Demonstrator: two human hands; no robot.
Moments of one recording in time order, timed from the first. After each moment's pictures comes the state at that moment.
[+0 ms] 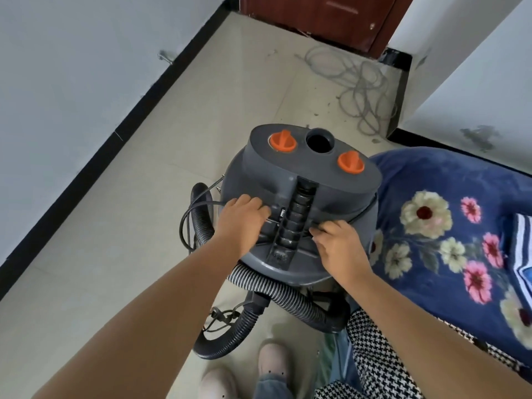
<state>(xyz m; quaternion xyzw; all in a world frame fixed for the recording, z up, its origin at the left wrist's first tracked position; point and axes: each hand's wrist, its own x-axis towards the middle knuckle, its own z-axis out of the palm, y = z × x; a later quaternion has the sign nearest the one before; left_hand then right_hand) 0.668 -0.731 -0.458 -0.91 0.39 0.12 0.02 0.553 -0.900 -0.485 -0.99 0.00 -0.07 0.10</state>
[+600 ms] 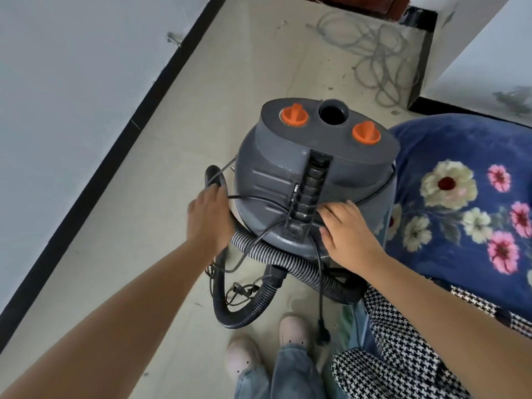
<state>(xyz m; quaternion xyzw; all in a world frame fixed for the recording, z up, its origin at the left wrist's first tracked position) 0.651 -0.665 -0.457 -0.97 0.16 0.14 -0.07 0.535 -0.880 -0.480 -0.99 -0.02 -0.06 0.09</state>
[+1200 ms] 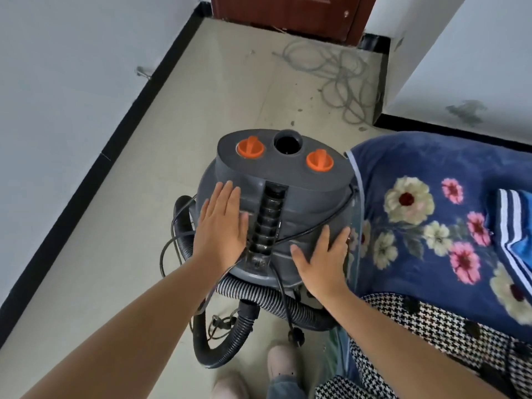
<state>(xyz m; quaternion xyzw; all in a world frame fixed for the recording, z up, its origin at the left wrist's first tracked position) 0.652 -0.743 -0.432 -0.95 0.26 0.14 -0.13 0.530 -0.880 -0.472 -0.85 0.39 0.17 0.31</state>
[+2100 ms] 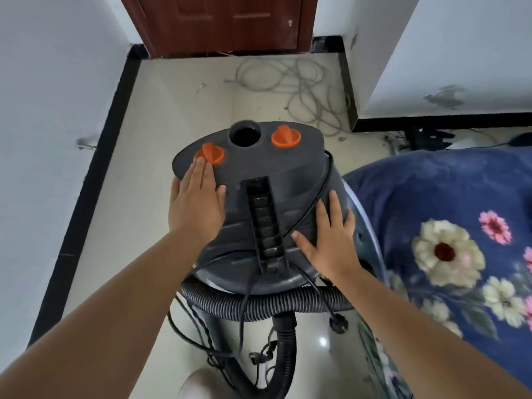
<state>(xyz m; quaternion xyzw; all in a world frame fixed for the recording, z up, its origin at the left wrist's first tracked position) 0.891 -0.870 -0.446 -0.94 0.33 0.10 0.00 0.716 -0.992 -0.509 -0.92 0.33 -0.01 0.19</state>
